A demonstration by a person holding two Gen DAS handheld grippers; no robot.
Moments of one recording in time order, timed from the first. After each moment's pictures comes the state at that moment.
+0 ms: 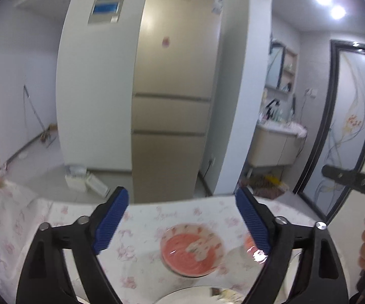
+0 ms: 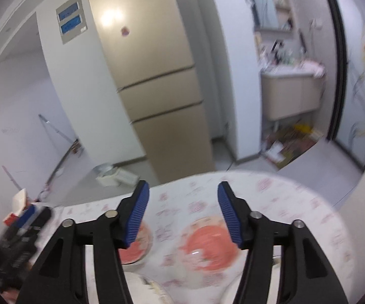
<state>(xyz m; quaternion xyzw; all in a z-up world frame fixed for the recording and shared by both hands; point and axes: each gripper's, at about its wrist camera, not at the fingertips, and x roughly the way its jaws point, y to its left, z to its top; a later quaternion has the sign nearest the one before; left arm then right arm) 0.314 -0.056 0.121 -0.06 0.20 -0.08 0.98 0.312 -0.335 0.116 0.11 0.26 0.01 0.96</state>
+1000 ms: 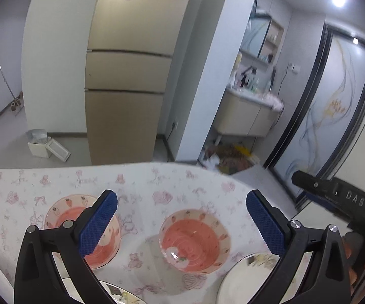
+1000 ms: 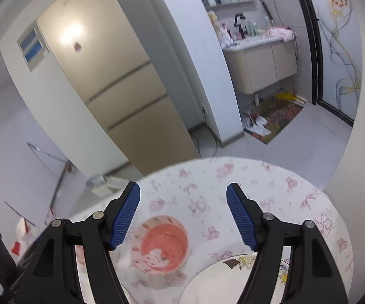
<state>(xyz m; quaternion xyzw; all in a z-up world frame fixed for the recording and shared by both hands) 0.383 -0.204 0.068 -0.07 0.33 -0.14 0.93 0.342 -0.443 0.057 0.21 0.34 -0.02 0.92</state>
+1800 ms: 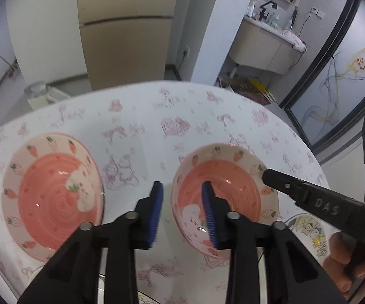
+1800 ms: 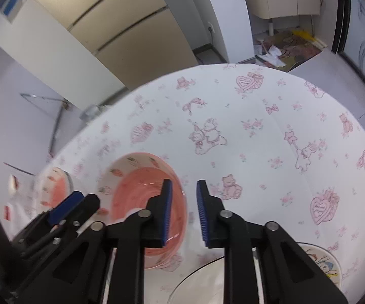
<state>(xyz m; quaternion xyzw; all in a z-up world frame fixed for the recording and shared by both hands) 0.439 -0.226 -0.037 -0.04 0.51 -0.13 0.85 0.410 -0.406 -0.059 0.19 0.53 0.05 0.83</state>
